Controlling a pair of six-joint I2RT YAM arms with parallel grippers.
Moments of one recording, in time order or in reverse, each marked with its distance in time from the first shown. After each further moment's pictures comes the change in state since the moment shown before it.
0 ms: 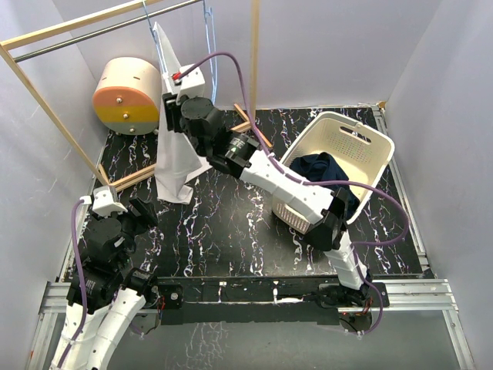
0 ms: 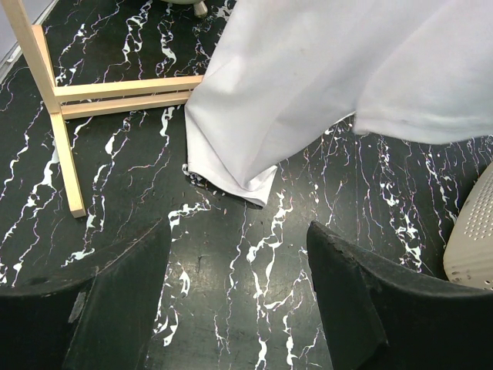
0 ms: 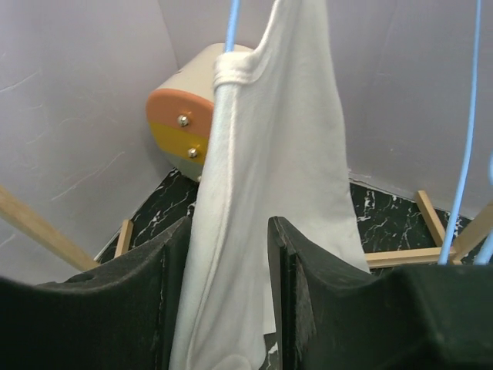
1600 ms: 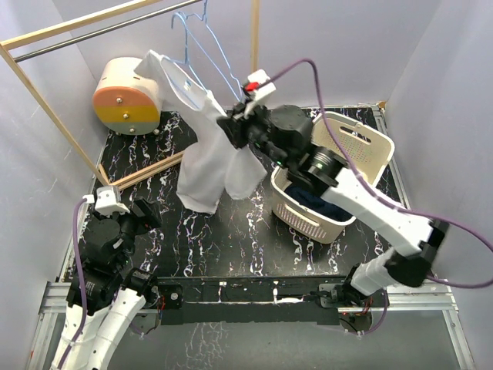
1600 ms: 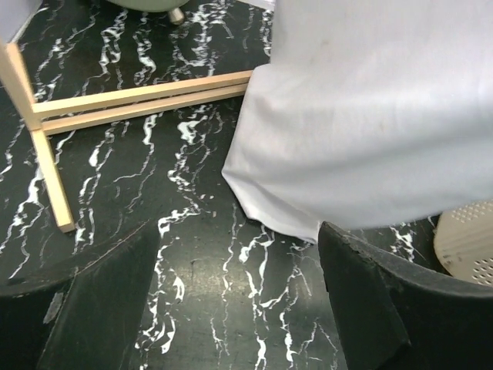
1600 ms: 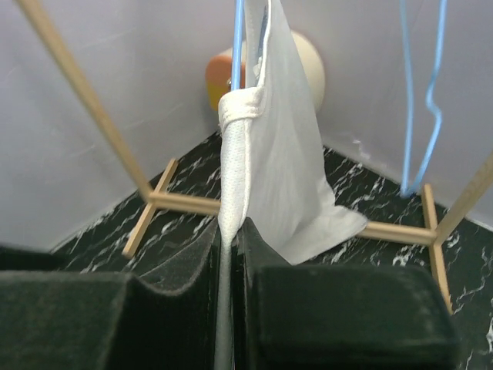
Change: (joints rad) left arm 0.000 -0.013 -0.003 0.016 0.049 0.042; right arm -0.120 -0.618 -0.682 0.104 -0.366 -0.019
